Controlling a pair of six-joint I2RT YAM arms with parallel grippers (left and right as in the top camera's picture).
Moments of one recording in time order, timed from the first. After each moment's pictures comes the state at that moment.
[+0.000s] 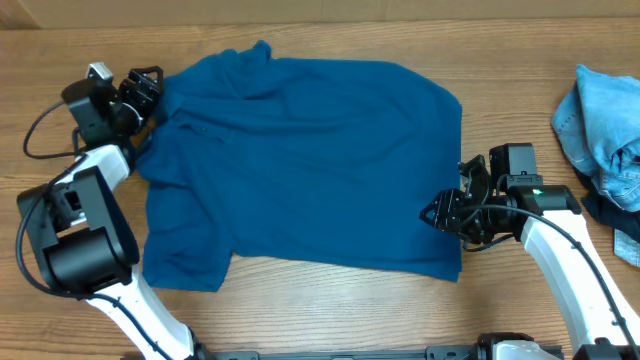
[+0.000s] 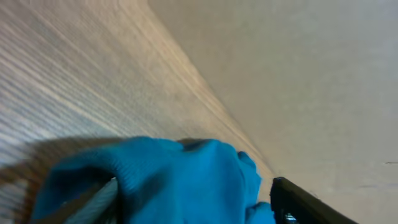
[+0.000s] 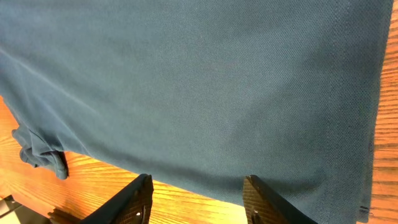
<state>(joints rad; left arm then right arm) 0.38 2.10 1.23 0.41 0.55 -0.80 0.01 1.33 0.85 -0.87 -0.48 0.31</state>
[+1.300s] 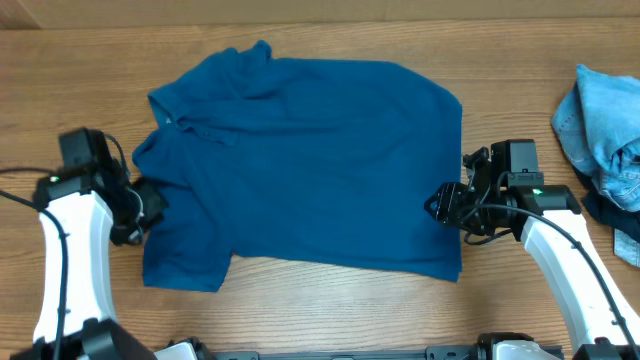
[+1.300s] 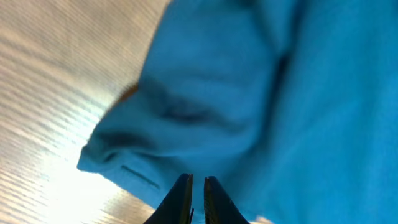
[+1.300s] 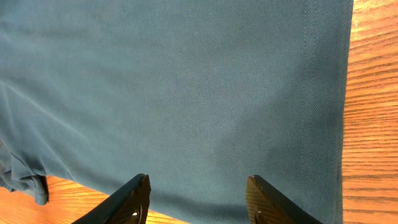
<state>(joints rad) 0.36 1.46 1.07 -1.06 0.09 -0.37 0.01 1.33 0.85 -0.80 -0.41 0.31</state>
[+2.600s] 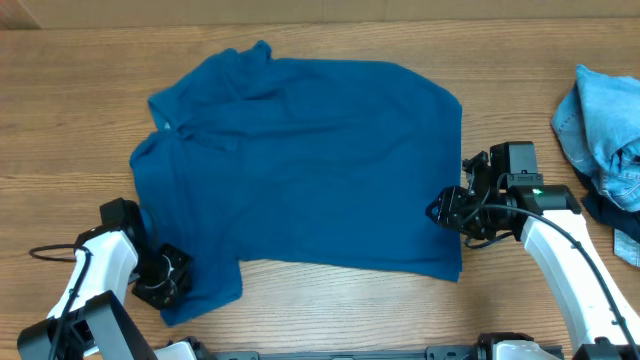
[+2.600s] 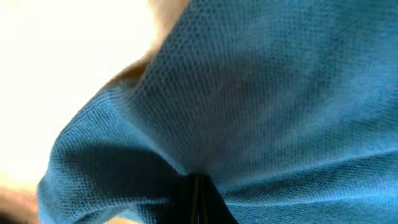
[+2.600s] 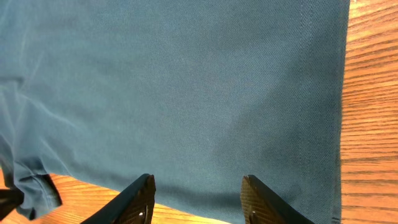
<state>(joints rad) 0.42 1.47 0.64 -0.93 0.11 -0.65 0.01 1.33 0.85 -0.84 -0.41 0.31</state>
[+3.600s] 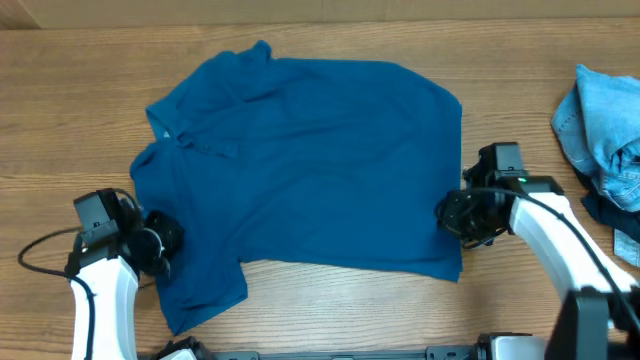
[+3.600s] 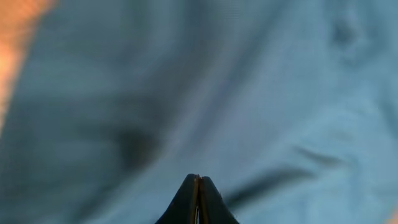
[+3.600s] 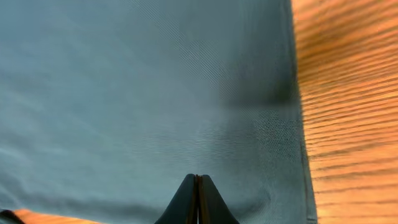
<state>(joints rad) 0.43 1.22 0.64 -0.63 0.37 -0.52 0.01 1.51 0.83 -0.82 -0.31 0.38</state>
